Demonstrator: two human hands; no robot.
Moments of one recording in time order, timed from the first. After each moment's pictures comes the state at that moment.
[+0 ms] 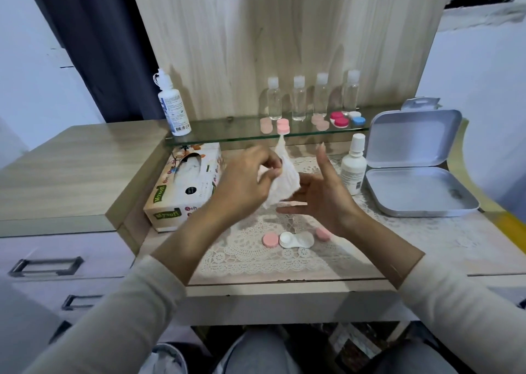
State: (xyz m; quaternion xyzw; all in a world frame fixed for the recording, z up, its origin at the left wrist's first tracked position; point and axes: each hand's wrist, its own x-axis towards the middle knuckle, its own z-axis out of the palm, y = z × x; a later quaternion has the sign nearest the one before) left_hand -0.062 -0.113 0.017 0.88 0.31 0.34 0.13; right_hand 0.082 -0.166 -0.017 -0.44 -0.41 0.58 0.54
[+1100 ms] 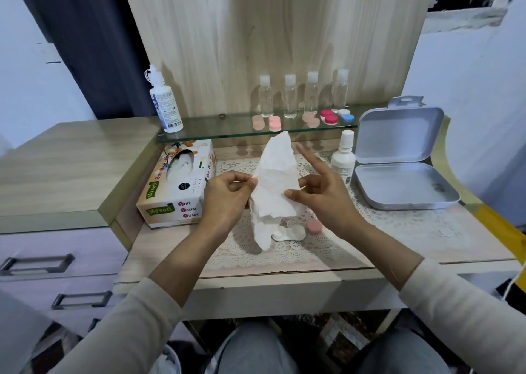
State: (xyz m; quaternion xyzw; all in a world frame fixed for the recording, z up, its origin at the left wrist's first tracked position) left_hand -0.071 -0.127 -0.012 0.62 0.46 0.43 0.48; right_hand 0.086 -0.186 -0.029 -0.53 -0.53 0.29 0.59
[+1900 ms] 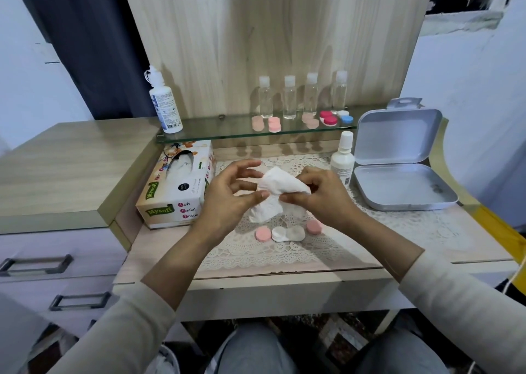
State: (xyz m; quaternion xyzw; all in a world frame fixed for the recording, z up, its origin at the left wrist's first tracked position) left_hand -0.082 -0.127 -0.011 0.70 0.32 0.42 0.48; right_hand 0.091 -0.178 -0.024 -0.61 -0.61 0.17 0.47
